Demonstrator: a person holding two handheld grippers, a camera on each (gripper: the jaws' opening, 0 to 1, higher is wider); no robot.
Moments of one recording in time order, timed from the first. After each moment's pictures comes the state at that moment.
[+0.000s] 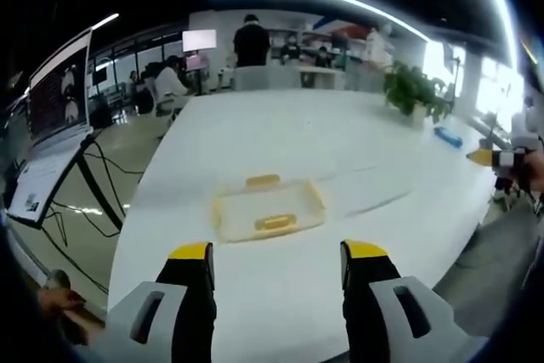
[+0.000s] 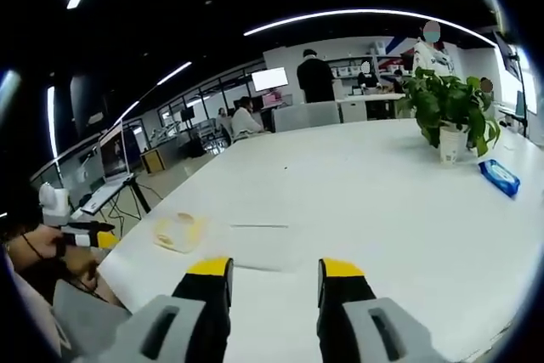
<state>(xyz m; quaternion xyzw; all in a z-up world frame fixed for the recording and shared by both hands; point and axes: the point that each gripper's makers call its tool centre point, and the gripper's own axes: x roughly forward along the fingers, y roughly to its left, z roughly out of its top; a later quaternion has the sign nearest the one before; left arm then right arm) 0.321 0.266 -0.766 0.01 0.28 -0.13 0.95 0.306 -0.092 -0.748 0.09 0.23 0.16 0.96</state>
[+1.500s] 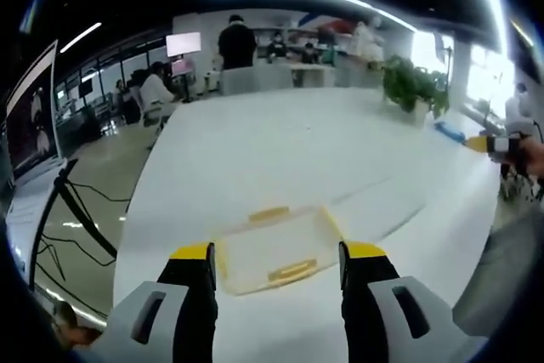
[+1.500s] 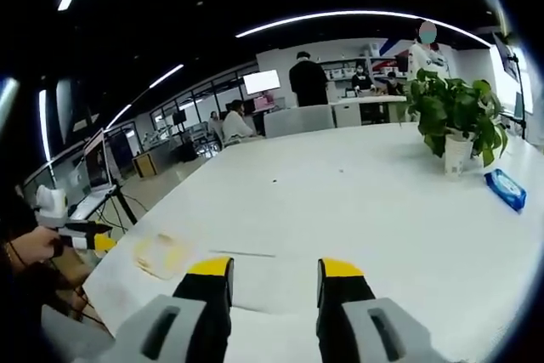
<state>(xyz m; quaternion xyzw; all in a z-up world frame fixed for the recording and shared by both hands) 0.398 0.262 -0.765 0.04 0.27 -0.16 0.95 0.377 -0.100 -0.746 0.09 0.23 0.14 0.96</state>
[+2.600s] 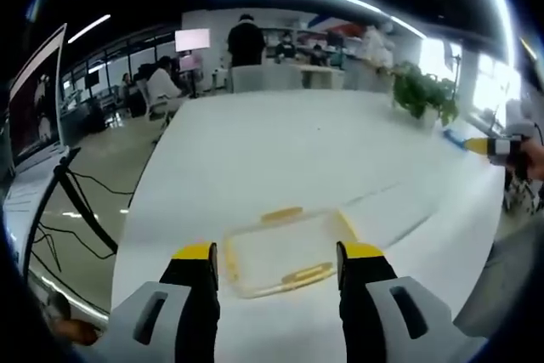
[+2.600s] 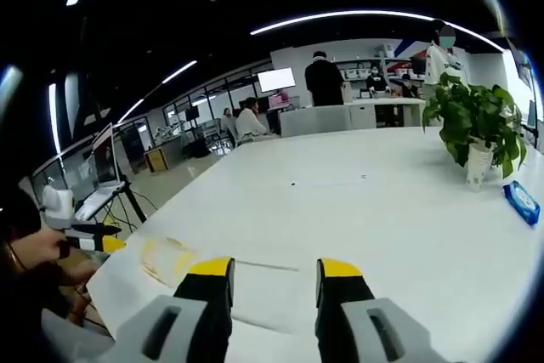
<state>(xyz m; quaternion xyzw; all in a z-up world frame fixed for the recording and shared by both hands) 0.409 0.279 -0.773 0.02 0.28 -0.15 0.95 0.405 -0.061 -0.741 0.08 0.23 0.18 0.95</state>
